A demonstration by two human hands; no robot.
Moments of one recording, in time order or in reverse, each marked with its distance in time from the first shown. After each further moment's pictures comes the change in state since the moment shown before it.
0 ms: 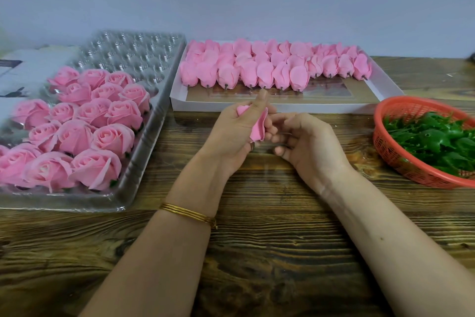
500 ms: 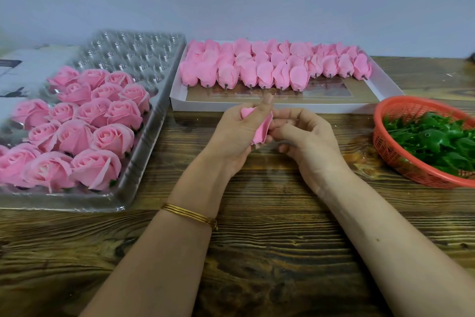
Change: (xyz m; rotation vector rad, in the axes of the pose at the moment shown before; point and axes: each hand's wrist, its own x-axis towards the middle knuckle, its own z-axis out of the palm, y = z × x) left_hand 0.002 -0.004 0.002 0.067 0.021 -0.007; right_hand 0.000 0.006 -0.003 -0.162 0.110 -0.178
